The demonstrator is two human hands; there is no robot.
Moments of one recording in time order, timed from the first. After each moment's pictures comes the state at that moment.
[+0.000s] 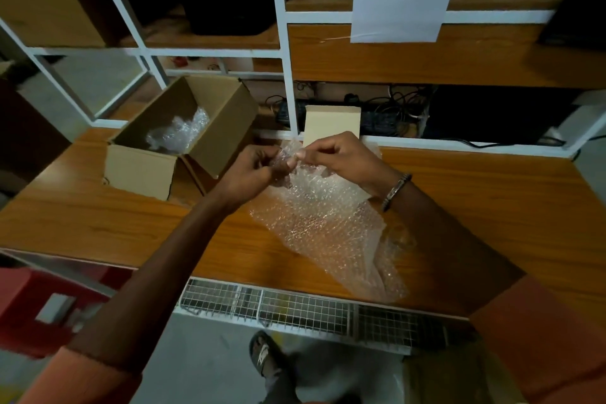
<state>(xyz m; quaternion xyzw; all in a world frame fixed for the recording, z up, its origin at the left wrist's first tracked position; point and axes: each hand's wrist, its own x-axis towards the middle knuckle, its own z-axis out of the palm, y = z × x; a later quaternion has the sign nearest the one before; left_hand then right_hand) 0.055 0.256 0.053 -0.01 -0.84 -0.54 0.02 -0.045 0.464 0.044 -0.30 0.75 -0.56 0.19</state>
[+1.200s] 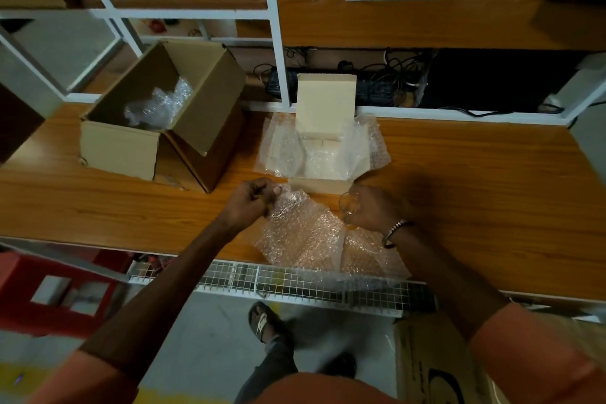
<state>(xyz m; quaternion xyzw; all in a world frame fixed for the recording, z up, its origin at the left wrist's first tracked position) 0.086 0.245 -0.067 0.09 -0.82 -0.57 -0.05 -0.017 0.523 -0.114 -0.16 0.95 -0.22 0.17</state>
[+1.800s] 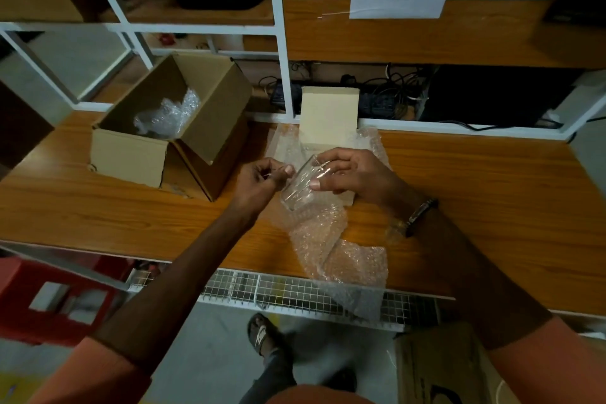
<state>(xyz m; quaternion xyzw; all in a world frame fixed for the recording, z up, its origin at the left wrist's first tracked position) 0.063 0.268 -0.021 0.10 -0.77 -0.62 0.08 -0.008 0.497 0.023 -0.22 0.74 -0.57 0.27</state>
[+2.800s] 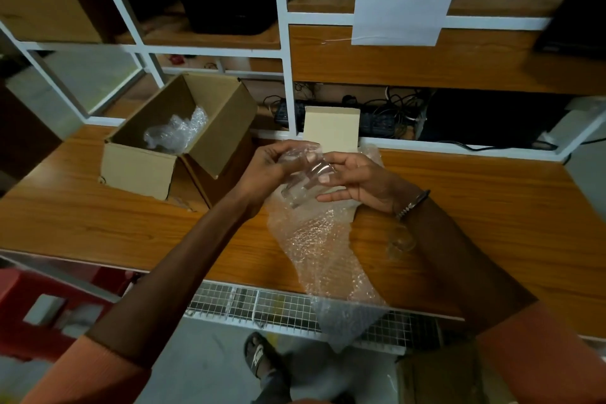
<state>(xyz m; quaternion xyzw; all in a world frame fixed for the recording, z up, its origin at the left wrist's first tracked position) 0.050 0.279 0.051 0.01 -0.72 -0.69 0.03 -0.034 0.491 0.035 -0.21 0.57 -0.68 0.42</state>
